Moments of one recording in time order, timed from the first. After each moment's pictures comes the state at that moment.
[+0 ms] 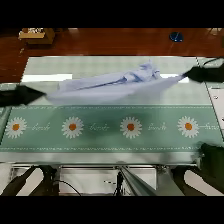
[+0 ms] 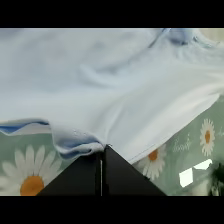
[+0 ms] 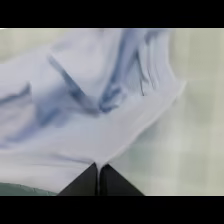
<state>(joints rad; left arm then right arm) 0.49 -0.94 0.90 0.61 -1.34 -1.06 -0.32 -1.14 1.20 -0.86 1.06 1.12</state>
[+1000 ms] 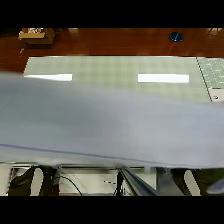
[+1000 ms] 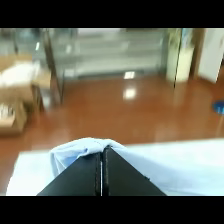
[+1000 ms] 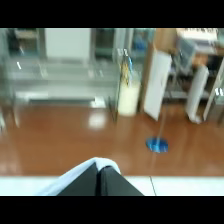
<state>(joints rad) 0.48 -0.51 2.00 1.05 -1.60 -1.47 -0.31 -0.59 2.02 -1.36 1.50 1.51</state>
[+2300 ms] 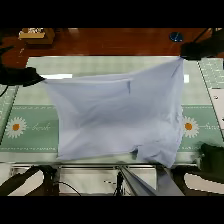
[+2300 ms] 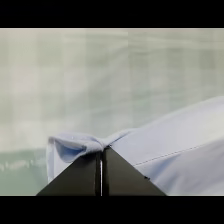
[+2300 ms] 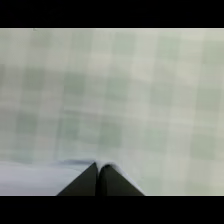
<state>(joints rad) 0.19 -1.14 1.17 1.05 -1.11 -1.29 -0.02 -1.42 1.63 -1.41 1.12 1.48</state>
